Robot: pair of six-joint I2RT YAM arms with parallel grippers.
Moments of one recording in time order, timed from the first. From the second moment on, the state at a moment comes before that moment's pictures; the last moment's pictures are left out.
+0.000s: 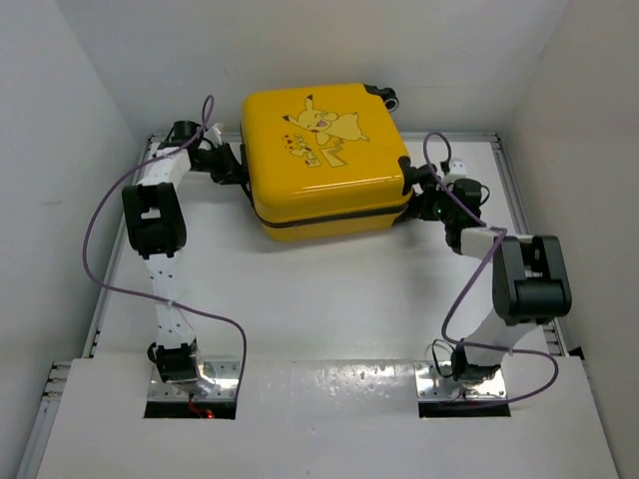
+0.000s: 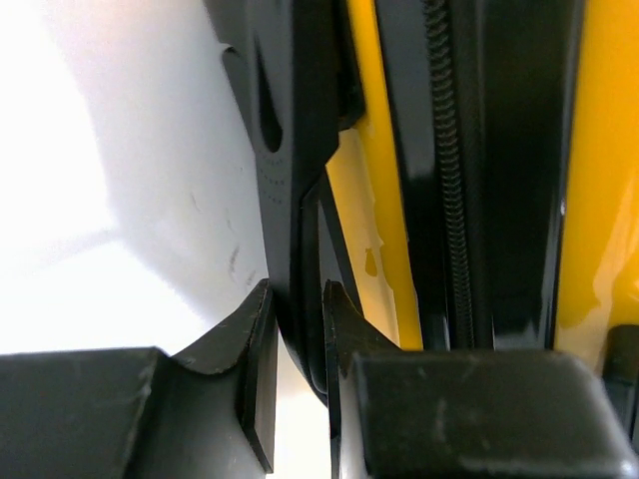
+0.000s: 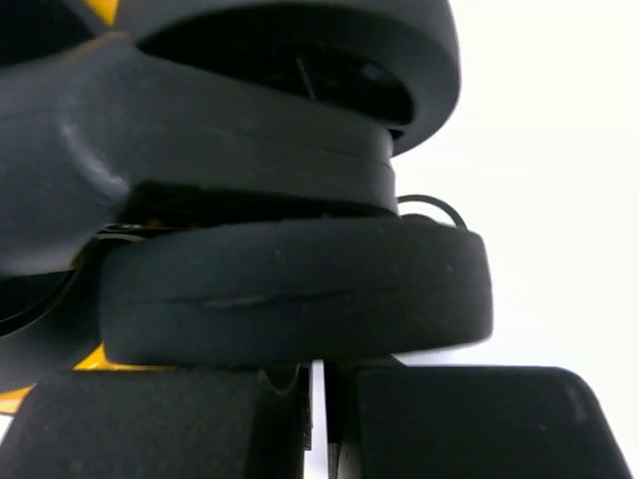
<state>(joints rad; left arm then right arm) 0.12 2.39 2.02 -0.63 0.77 -0.19 -0.02 1.64 0.68 0.52 -0.31 0.22</state>
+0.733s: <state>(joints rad) 0.16 2.55 2.27 -0.68 0.80 -0.17 -0.06 2.26 1.43 0.47 -0.62 0.40</state>
